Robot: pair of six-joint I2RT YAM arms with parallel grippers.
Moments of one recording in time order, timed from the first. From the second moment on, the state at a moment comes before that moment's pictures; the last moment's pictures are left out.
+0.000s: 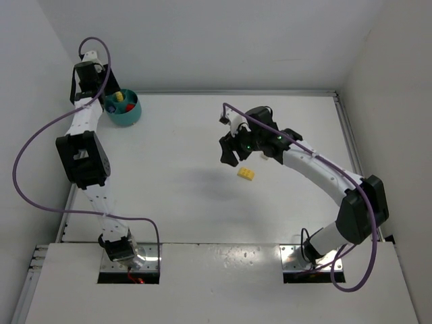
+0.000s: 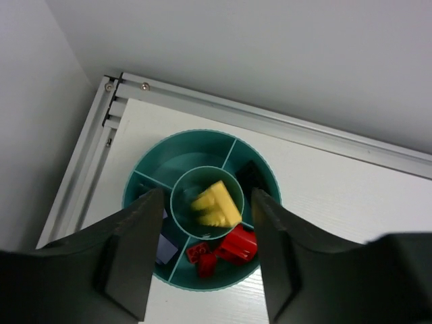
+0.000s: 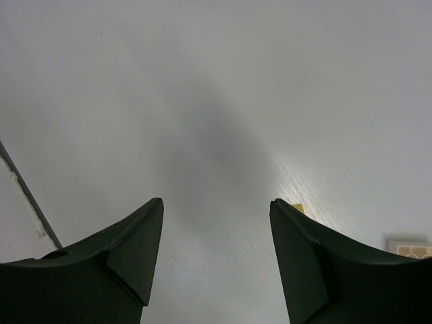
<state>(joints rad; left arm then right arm) 0.26 2.11 1.89 -0.12 0.07 -0.14 0.58 1.52 1.22 -0.42 -0.35 -0.14</state>
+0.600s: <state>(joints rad) 0.26 1.58 1.50 -0.16 0.35 -0.05 0.51 1.53 0.96 -0.58 -0.40 -0.25</state>
